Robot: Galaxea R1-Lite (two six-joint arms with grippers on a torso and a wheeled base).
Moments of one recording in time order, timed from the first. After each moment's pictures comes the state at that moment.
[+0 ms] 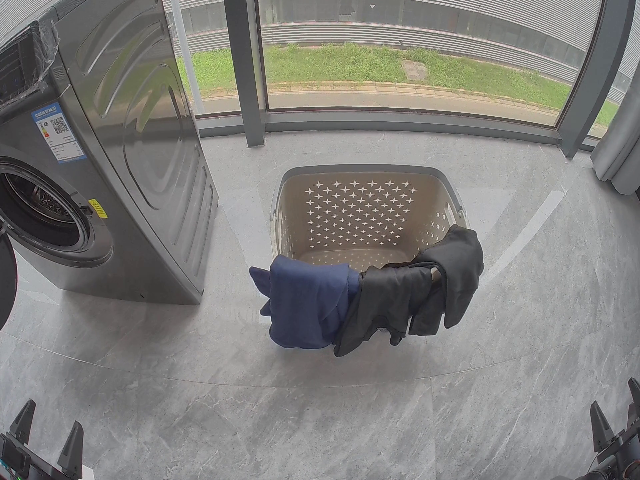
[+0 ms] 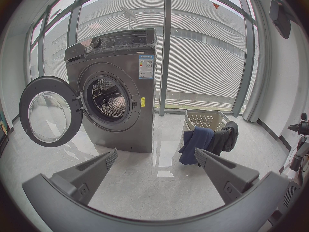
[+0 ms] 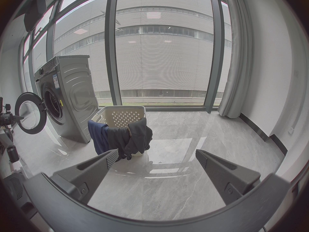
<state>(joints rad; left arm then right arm) -0.01 0.02 -0.02 0.01 0.03 -0.06 -0.01 0.02 -0.02 0.02 -0.01 -0.02</state>
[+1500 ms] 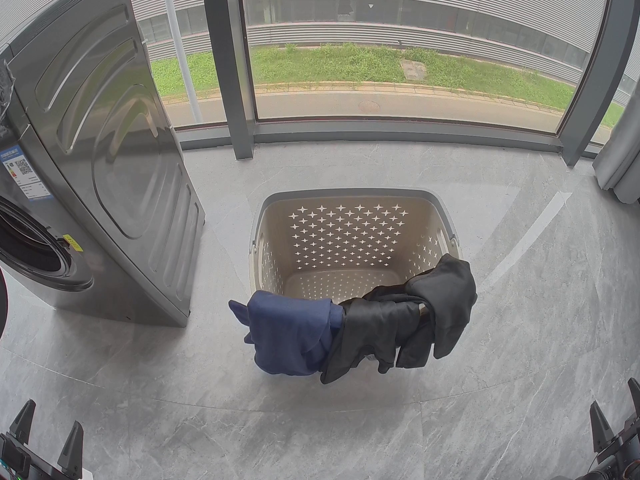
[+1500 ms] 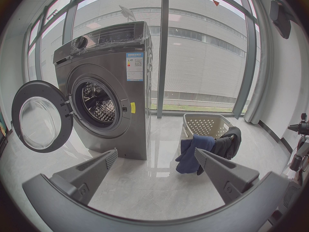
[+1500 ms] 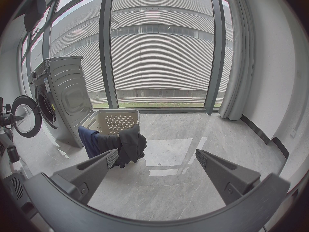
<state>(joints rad) -0.01 0.02 -0.02 0.01 0.03 -0.06 -0.01 0.02 -0.02 0.02 0.00 -0.01</state>
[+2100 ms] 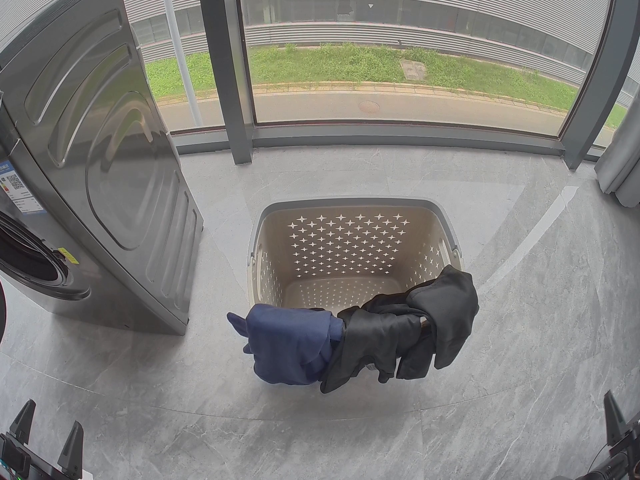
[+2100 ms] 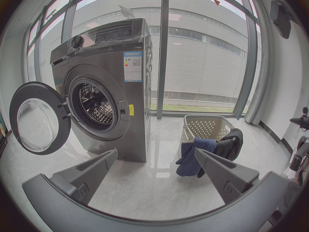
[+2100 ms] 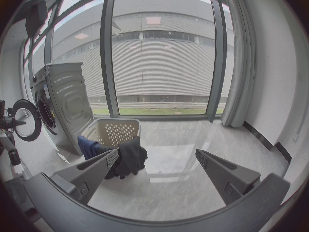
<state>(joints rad) -0.01 0.02 -0.02 0.01 0.03 -0.06 -0.01 0.02 -0.08 0.00 0.01 -0.02</state>
